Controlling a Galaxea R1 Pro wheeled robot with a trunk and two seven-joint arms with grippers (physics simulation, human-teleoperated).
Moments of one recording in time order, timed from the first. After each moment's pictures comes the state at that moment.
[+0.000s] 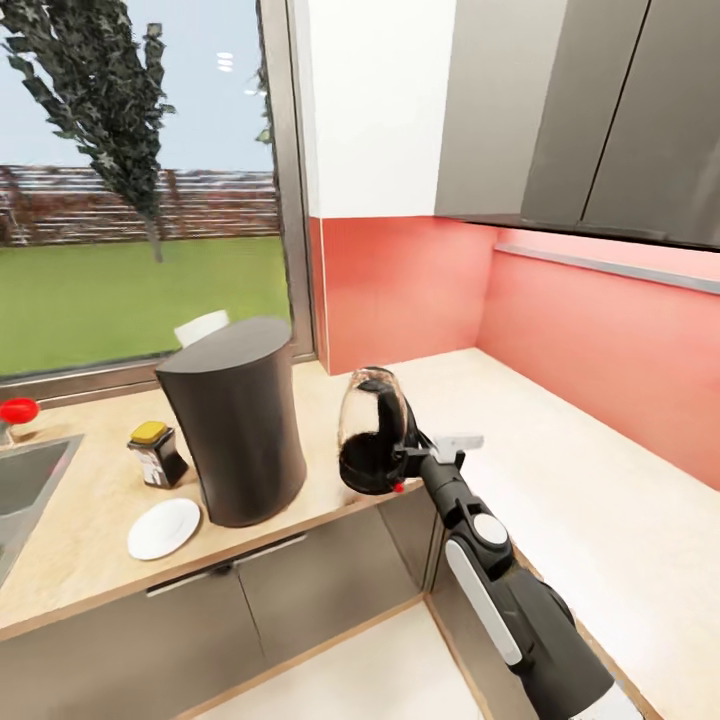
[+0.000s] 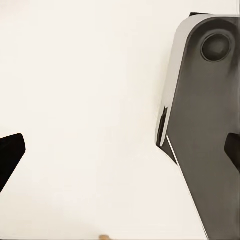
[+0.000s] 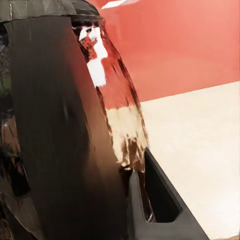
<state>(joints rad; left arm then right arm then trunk) -0.04 0.07 -0.06 0.04 0.17 -0.20 0.16 -0.47 -0.01 0.39 -1.46 -0.29 0.17 -0.23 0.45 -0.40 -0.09</state>
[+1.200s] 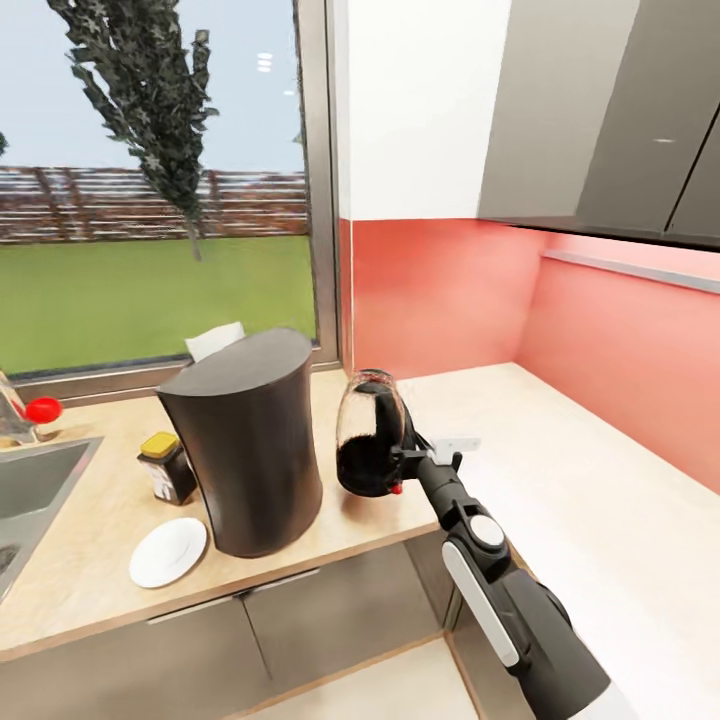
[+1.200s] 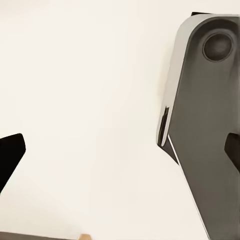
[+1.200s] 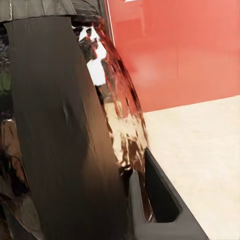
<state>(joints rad) -0.04 0.07 -0.06 0.04 0.17 -0.20 0.16 -0.47 0.00 0.40 -1.45 -0.29 0.17 -0.23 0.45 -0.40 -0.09</state>
